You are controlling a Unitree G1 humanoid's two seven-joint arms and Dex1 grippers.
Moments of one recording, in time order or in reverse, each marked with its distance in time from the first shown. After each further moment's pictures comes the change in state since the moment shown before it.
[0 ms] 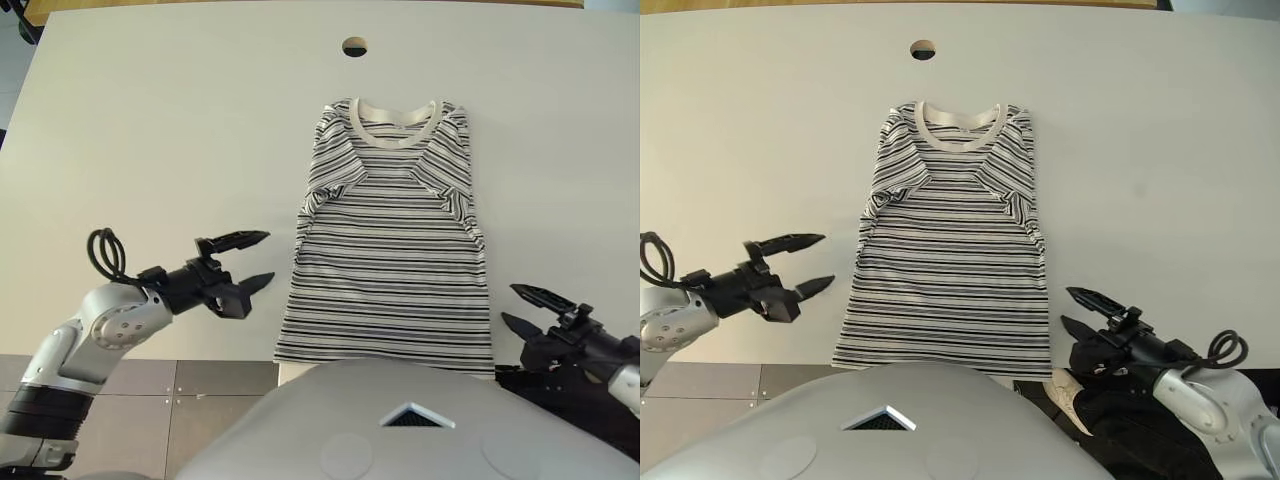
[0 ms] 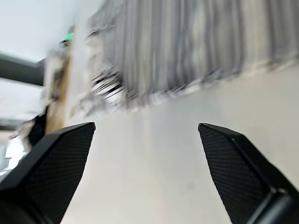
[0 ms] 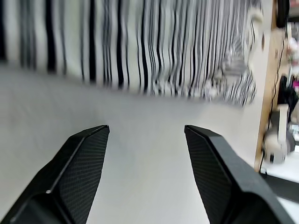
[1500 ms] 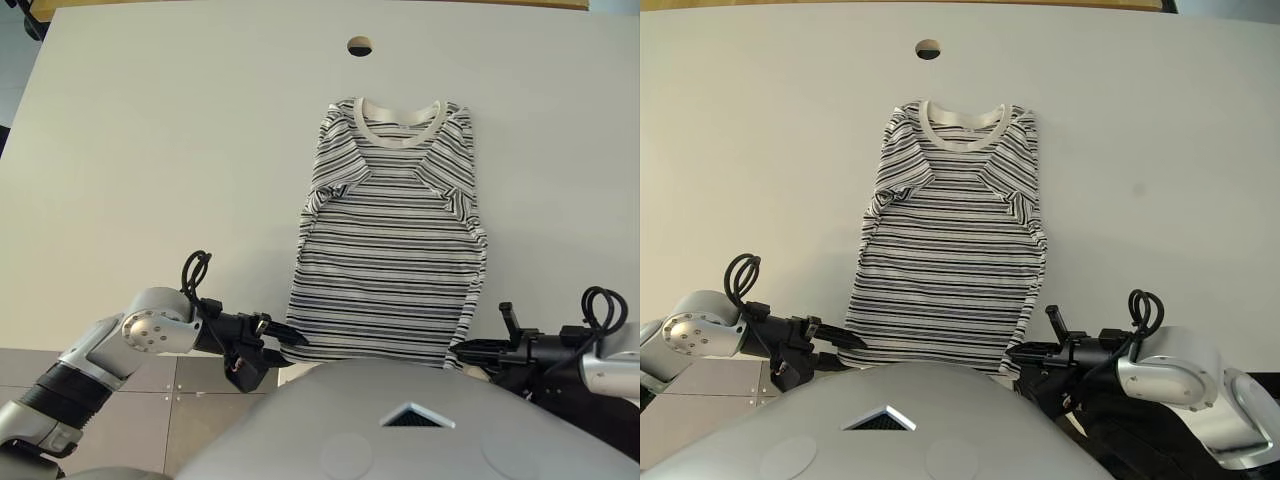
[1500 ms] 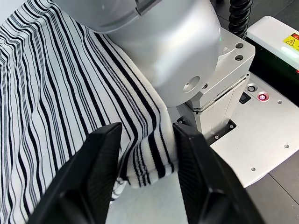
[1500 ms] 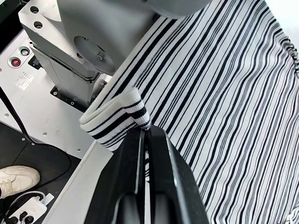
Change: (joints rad) left arm -0.169 0.057 -0.344 0.012 -0.247 -0.130 -0.497; right arm -0.232 -0.166 0.257 -0.211 0.284 0.065 0.538
